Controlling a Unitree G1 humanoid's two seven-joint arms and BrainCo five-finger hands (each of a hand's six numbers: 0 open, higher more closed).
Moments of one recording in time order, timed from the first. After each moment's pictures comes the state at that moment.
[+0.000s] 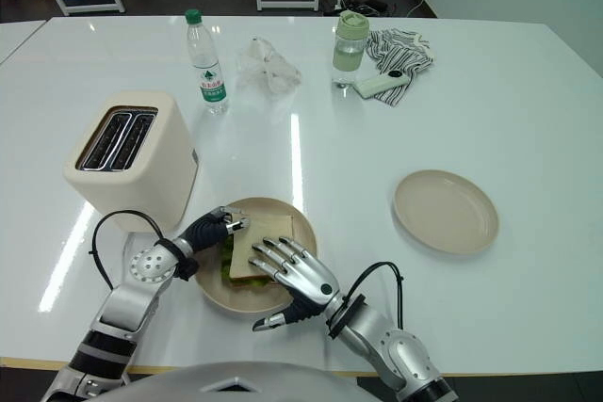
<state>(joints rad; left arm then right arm) 0.04 0.33 -0.27 -0.10 0.13 0.21 -0.35 0.25 -0.44 0.50 -0.11 -1.17 -0.40 -0.19</state>
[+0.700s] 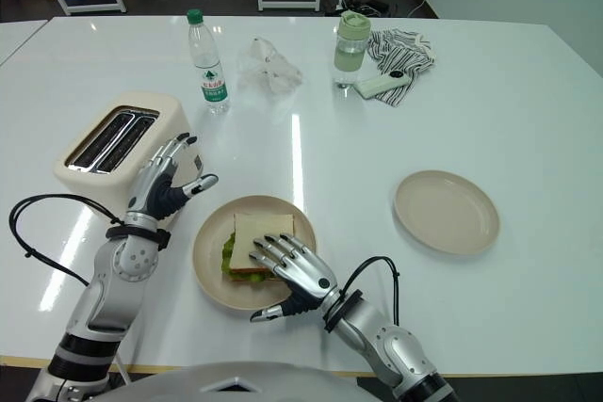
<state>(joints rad) 0.04 0.37 -0.19 -0.28 0.66 0.18 0.02 0.22 -0.46 0.54 -0.11 -1.12 -0.32 -0.16</state>
